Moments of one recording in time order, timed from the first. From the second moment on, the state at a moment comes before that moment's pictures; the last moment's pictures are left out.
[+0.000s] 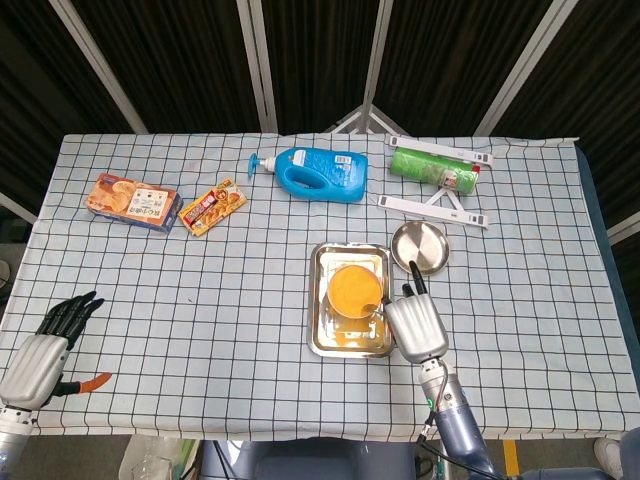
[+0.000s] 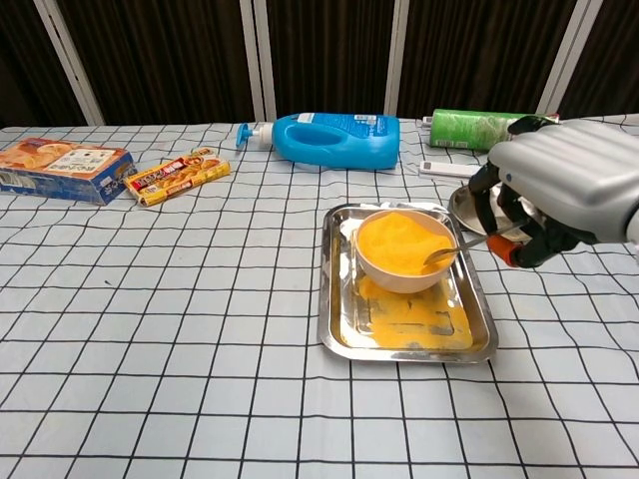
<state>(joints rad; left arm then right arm) -0.11 -1.09 0.06 -1.70 1.62 1.43 -0.12 0.56 -1.58 0.07 -1.91 -1.11 1.43 -1.03</state>
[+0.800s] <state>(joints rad) -0.11 -1.09 0.06 -1.70 1.62 1.43 -0.13 0.61 -1.67 0.17 -1.79 -1.08 1.39 -1.01</state>
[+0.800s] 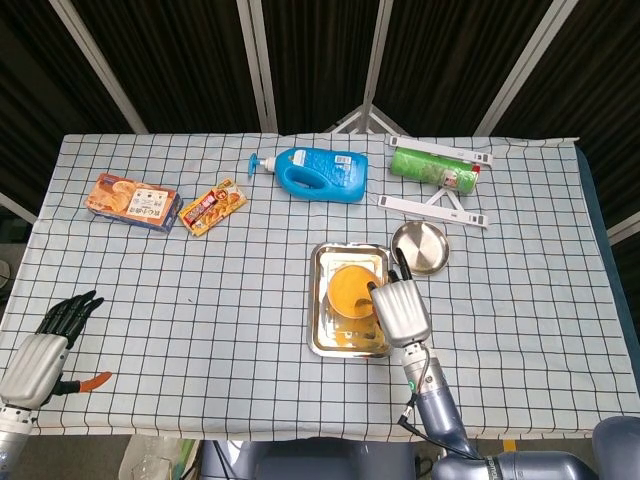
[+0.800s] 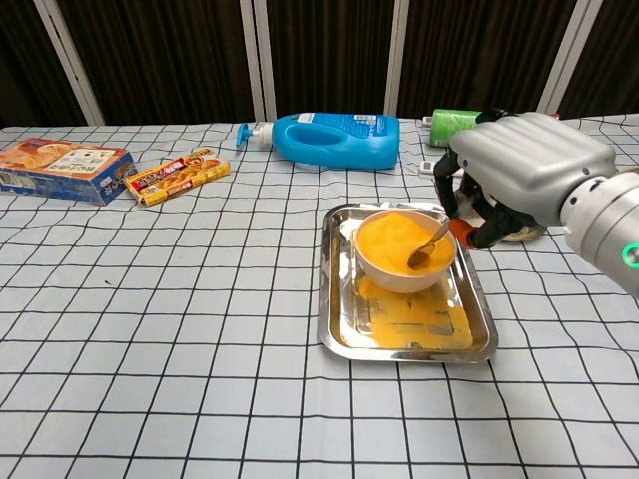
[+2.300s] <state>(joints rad) -0.11 -1.09 0.06 -1.70 1.61 1.43 -0.13 0.57 -1.64 0.13 -1.80 -1.07 1.40 -0.97</state>
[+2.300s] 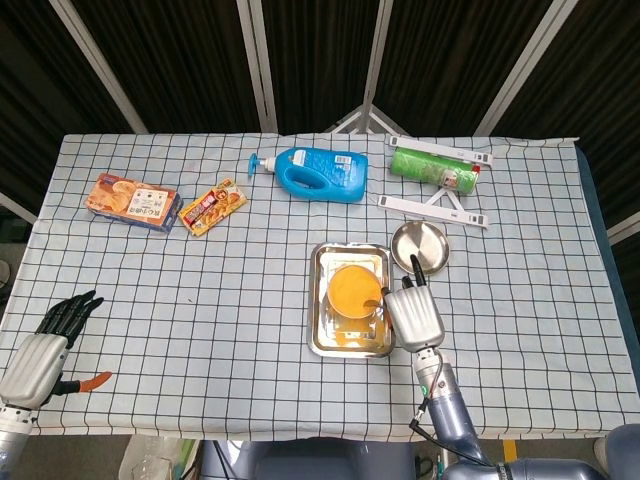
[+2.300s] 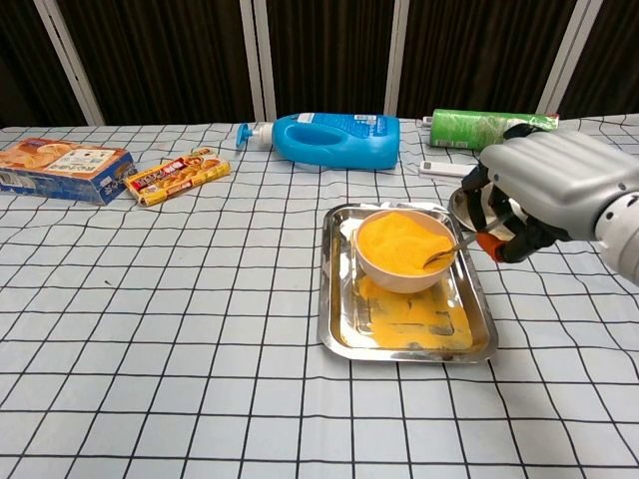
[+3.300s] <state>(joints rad) -0.11 -1.09 0.06 -1.70 1.62 1.43 -0.13 0.59 -1.70 0.20 -1.70 -1.13 1.40 -0.91</state>
